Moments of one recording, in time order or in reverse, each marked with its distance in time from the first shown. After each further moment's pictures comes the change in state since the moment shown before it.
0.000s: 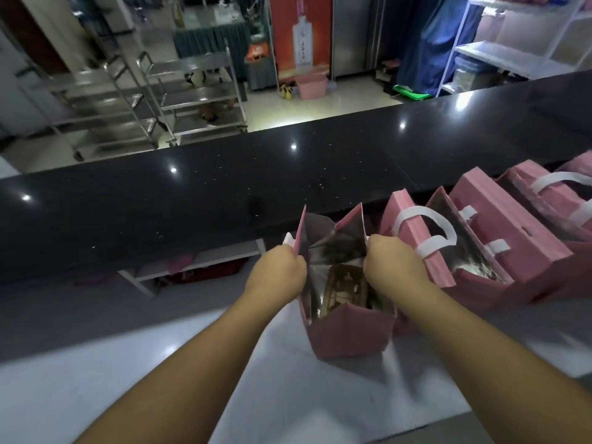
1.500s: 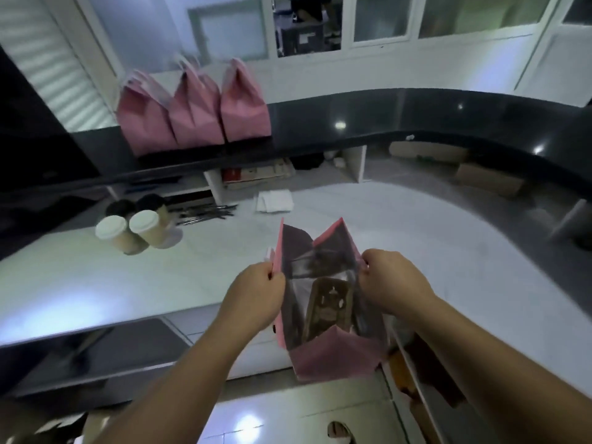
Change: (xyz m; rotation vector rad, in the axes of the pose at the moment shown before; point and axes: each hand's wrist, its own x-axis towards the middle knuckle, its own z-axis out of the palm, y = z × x) left_hand -0.699 -0.618 -0.197 -0.382 0.930 -1.338; right_hand -0.654 -0.699 0.218 -0.086 -0.512 -1.615
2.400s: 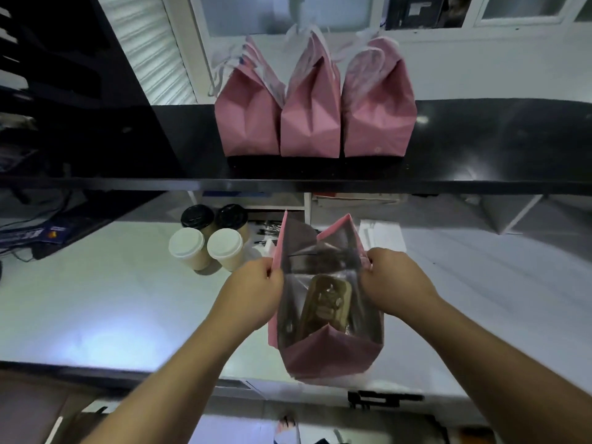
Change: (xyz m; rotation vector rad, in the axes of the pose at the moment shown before) left_hand 0.230 -0.181 -0.152 0.007 0.121 -0.146; right_hand 0.241 -0.266 0.089 0.022 -0.165 -0.150
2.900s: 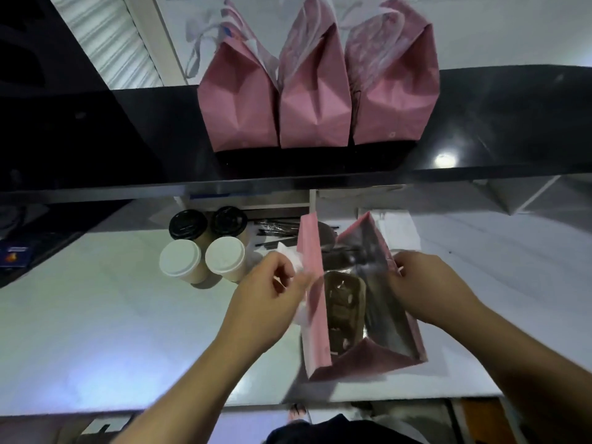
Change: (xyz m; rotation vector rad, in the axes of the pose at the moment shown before) left_hand 0.052 -0.044 0.001 -0.302 -0.025 0.180; right_hand 0.029 -0.006 0.010 0.018 -0.054 0.088
